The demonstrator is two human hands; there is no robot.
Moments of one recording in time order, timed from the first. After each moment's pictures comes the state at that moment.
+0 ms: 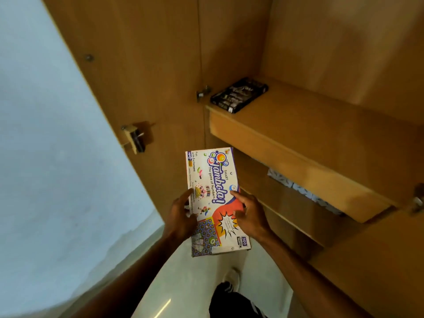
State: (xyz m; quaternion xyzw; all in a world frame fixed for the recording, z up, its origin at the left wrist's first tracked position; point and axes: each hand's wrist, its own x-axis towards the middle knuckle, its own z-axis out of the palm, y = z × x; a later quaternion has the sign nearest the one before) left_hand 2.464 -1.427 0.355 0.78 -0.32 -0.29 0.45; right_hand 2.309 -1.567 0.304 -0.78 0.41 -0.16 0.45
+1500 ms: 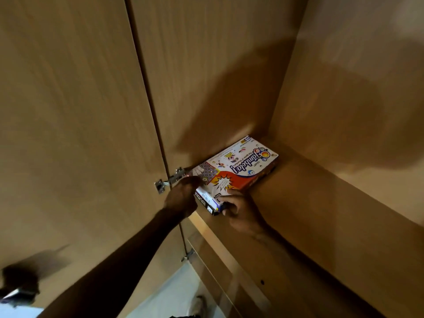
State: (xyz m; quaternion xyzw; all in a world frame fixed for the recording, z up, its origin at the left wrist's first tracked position) left_hand 2.716 -1.962 0.365 0.82 -0.51 -0.04 0.24; right_hand 2.533 -2.067 0.370 -0.88 0.28 -0.14 0.34
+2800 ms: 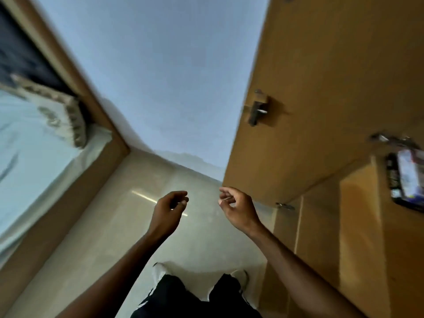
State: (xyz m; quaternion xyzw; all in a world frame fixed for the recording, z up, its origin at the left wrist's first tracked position) left_hand 2.436 -1.489 0.288 0.78 0.22 -0.04 0.59; right_hand 2.490 -1.699 0.302 -0.86 -0.03 0.17 0.48
